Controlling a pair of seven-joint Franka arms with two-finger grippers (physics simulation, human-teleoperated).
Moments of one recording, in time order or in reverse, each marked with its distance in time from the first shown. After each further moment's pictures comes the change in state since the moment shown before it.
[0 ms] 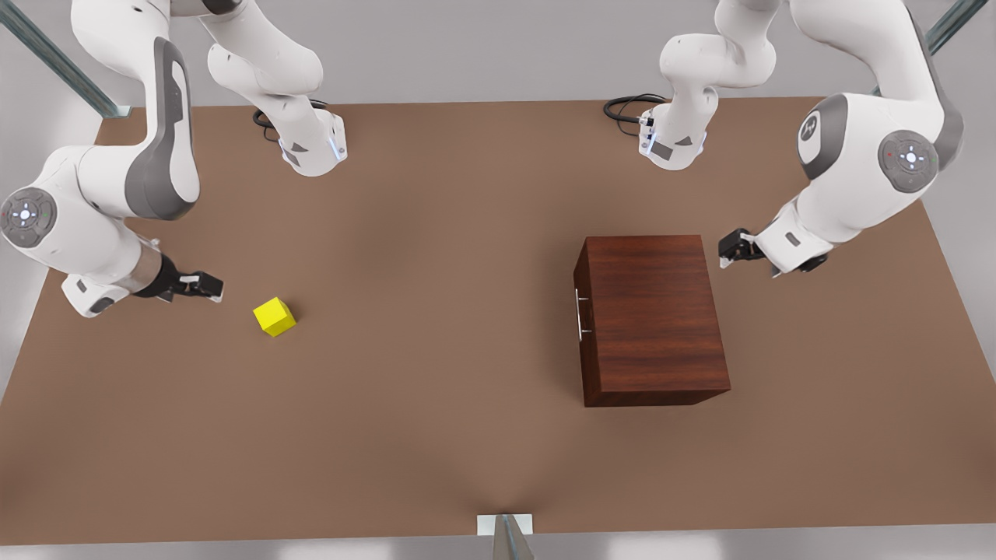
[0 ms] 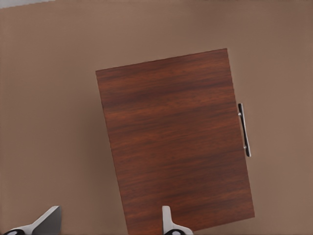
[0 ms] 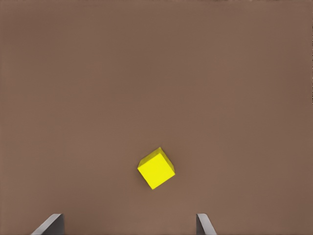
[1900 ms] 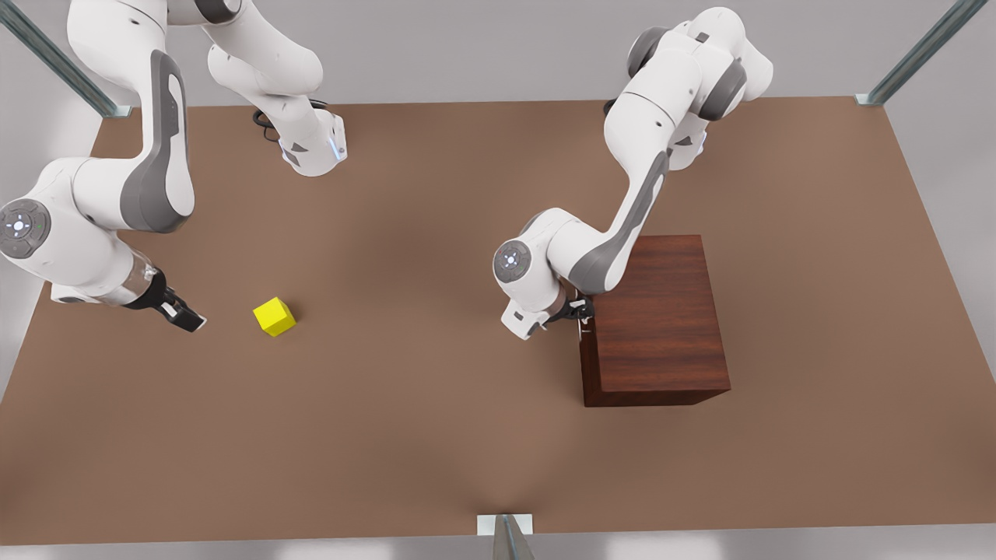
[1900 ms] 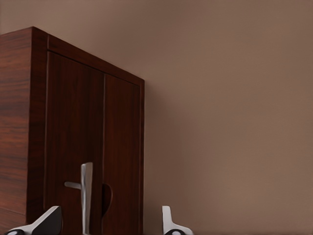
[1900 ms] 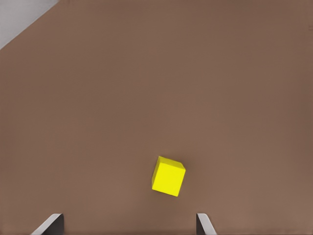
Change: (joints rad) left arm -0.562 0.660 0.014 0.361 0.386 0.092 -0.838; right arm -0.012 0.046 -0.002 0.039 -0.029 0.026 0.661
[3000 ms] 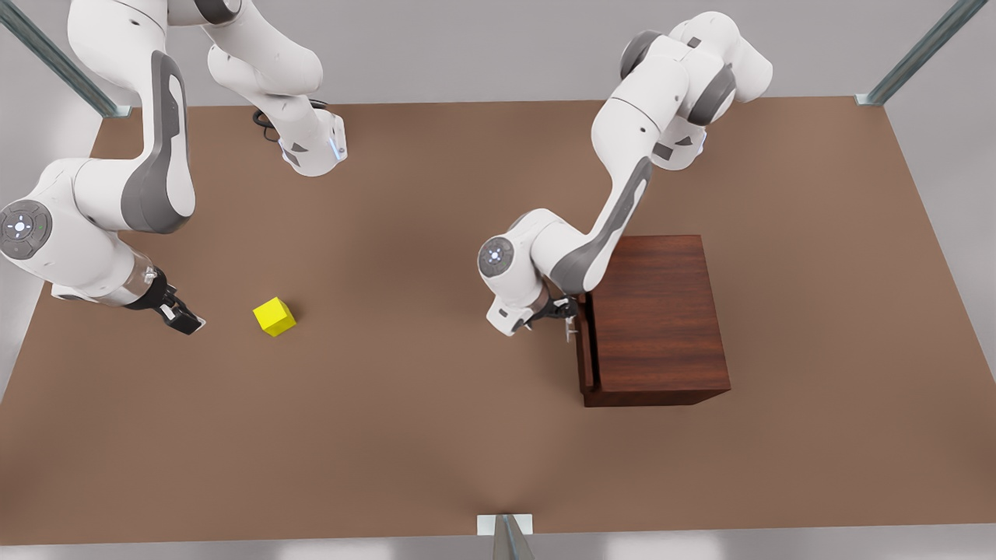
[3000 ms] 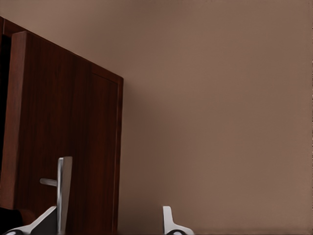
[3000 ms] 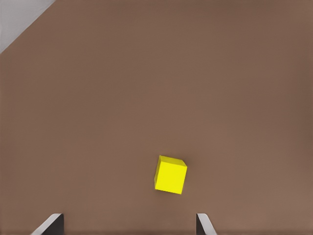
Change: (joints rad) left arm -0.037 0.041 -0.007 0.009 0.009 0.054 -0.070; right arm 0.001 0.002 0.000 0.000 -0.002 0.000 0.079
